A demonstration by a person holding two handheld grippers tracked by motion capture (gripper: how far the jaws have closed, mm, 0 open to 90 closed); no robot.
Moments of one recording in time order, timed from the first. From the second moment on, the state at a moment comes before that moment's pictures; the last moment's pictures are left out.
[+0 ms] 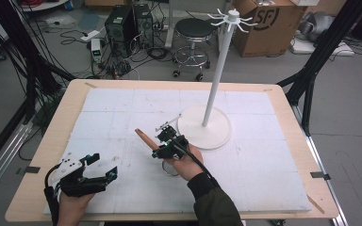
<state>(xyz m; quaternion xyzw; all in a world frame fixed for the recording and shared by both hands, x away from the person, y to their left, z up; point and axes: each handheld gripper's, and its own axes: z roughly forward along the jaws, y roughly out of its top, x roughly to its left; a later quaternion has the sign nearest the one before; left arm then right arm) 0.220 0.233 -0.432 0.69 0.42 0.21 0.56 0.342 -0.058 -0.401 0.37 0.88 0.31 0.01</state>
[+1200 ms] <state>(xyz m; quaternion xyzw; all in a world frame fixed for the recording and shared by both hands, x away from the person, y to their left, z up) 0.219 0.231 -0.433 0.69 0.42 0.21 0.55 0.322 -0.153 -0.356 0.41 0.75 0.51 0.01</state>
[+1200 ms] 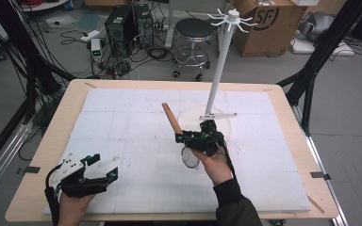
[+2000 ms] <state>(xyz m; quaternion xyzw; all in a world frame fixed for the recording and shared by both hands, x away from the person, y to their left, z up) 0.220 0.232 -0.433 0.69 0.42 0.20 0.56 0.309 -0.205 -0.329 0.43 0.67 0.60 0.06</state>
